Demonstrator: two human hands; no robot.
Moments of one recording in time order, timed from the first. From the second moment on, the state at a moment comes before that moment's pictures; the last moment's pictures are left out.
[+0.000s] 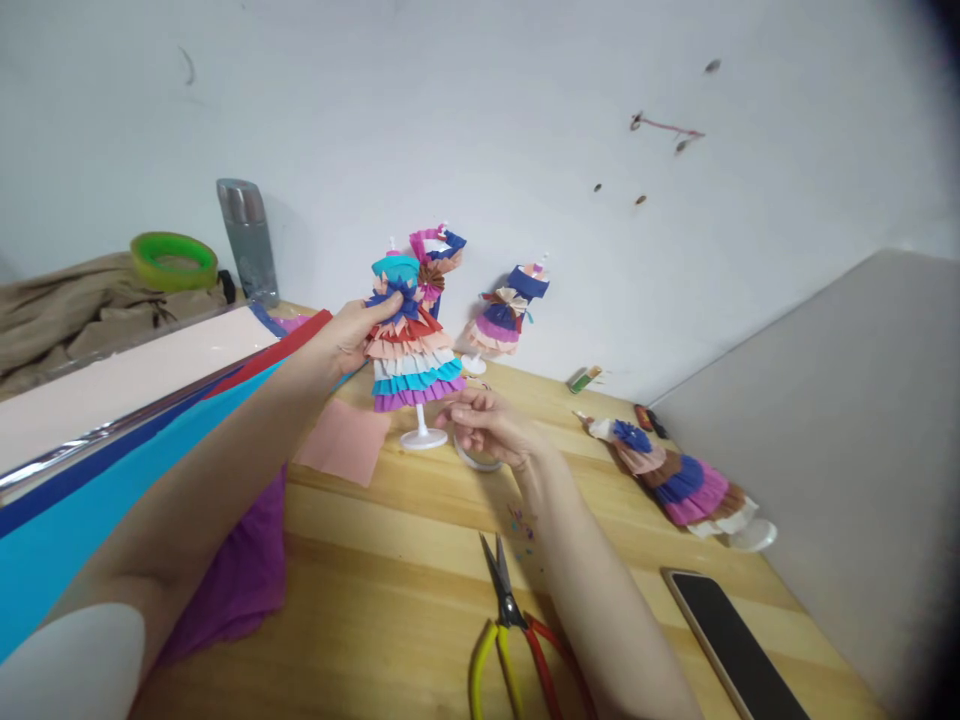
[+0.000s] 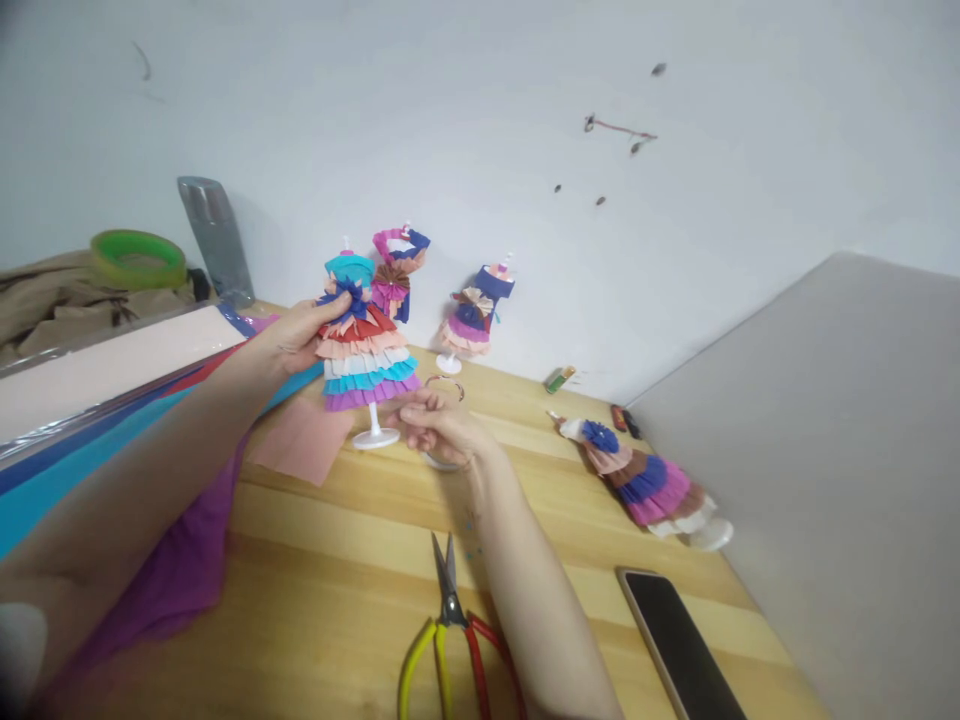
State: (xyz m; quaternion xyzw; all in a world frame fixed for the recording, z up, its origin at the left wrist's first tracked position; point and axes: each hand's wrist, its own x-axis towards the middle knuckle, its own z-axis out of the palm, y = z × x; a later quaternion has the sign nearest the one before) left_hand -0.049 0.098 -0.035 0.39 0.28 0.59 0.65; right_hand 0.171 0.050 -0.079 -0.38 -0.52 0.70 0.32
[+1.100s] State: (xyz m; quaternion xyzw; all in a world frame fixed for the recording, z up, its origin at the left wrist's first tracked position) left_hand -0.031 0.095 -0.048 0.43 0.33 0.62 0.56; right_hand 0.124 0.035 -0.095 -0.39 -0.40 0.72 0.42
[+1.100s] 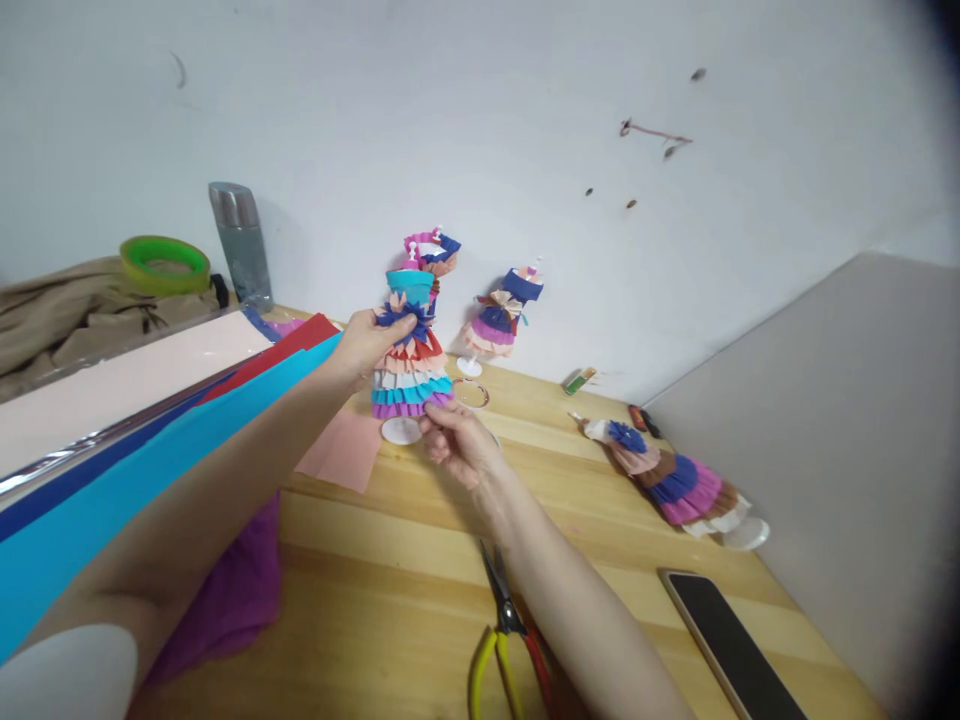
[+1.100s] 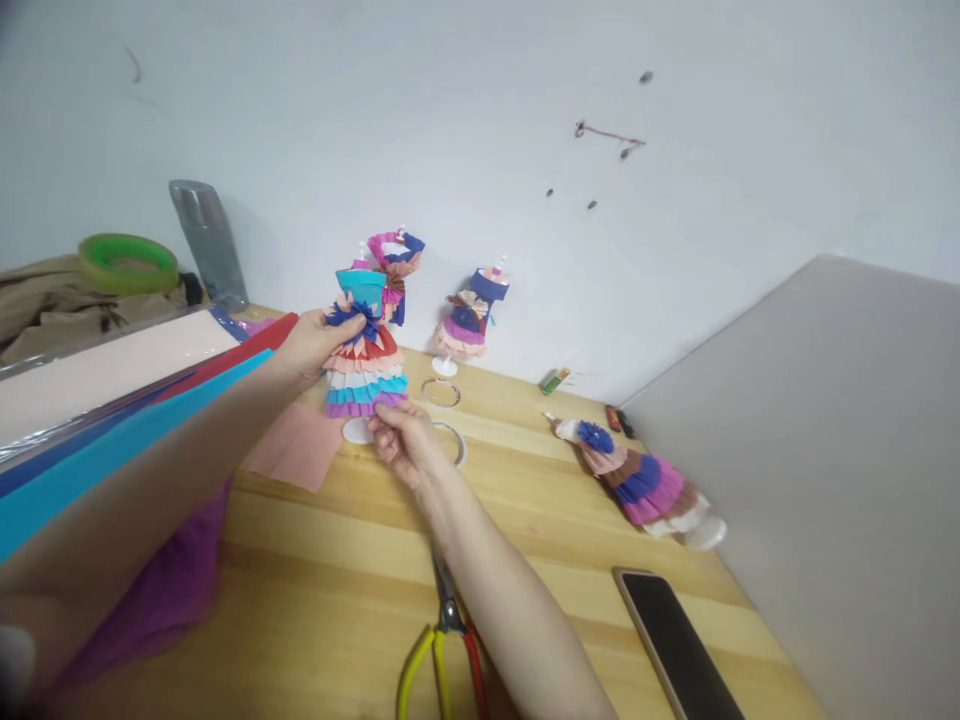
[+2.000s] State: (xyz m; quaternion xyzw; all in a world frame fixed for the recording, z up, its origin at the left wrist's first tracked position) left_hand -0.008 0.069 -0.046 0.65 0.25 0.46 0.55; right_hand 0.177 0.047 -0.051 -0.36 -0.61 0.41 0.57
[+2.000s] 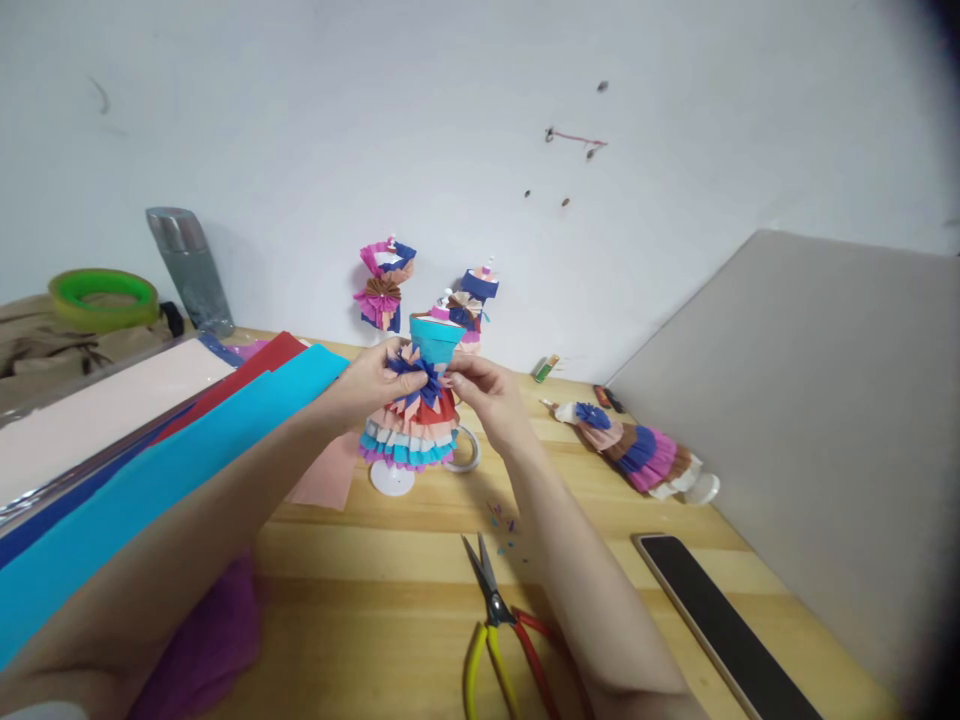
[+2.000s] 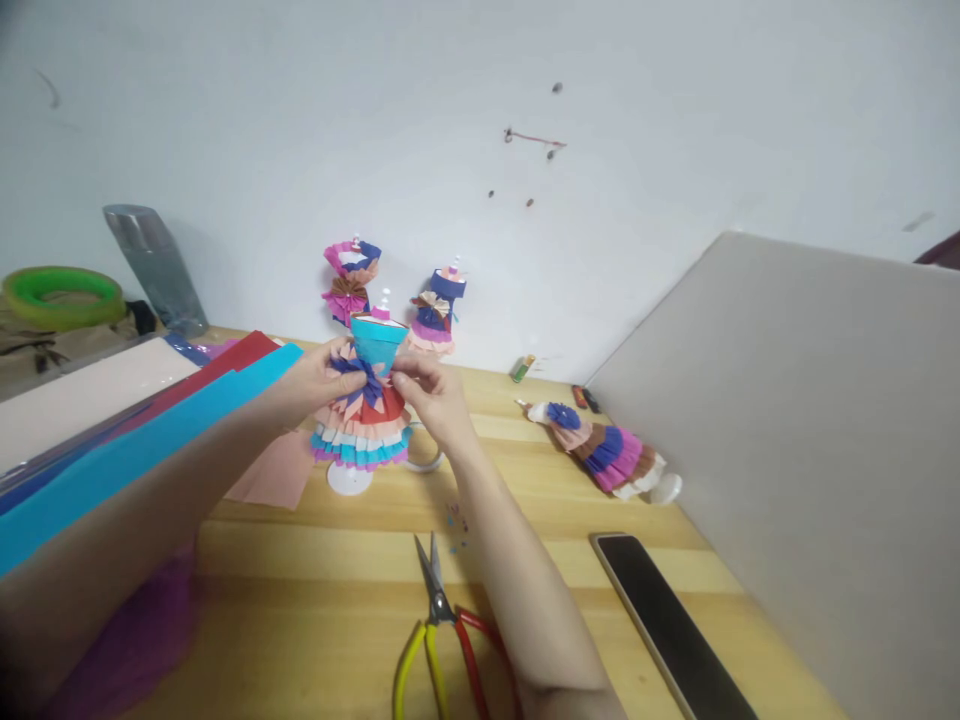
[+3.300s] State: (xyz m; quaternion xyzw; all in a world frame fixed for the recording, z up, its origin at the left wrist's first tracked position) left_hand -0.036 0.092 -0.046 0.70 0.31 0.30 0.56; right_hand 0.186 0.060 -0.061 -0.43 -0.63 0.33 0.55
